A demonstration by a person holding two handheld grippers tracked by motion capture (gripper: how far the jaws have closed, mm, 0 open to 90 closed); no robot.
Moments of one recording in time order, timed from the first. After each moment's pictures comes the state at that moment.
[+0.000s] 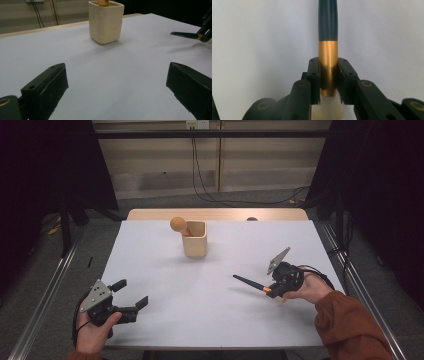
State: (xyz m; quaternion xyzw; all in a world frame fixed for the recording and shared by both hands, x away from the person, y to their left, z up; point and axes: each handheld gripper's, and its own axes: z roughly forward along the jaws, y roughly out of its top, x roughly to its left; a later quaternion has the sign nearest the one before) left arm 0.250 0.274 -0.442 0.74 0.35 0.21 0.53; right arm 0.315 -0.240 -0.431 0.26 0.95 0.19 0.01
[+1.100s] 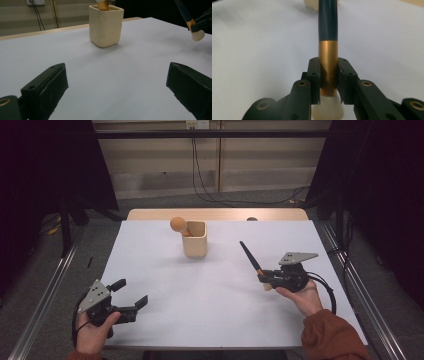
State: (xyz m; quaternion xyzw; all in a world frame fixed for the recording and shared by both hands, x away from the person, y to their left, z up) left arm 0.249 0.274 -0.439 0.73 0.35 0.21 0.54; right arm 0.296 -0.248 -0.433 0.37 0.81 0.44 0.13
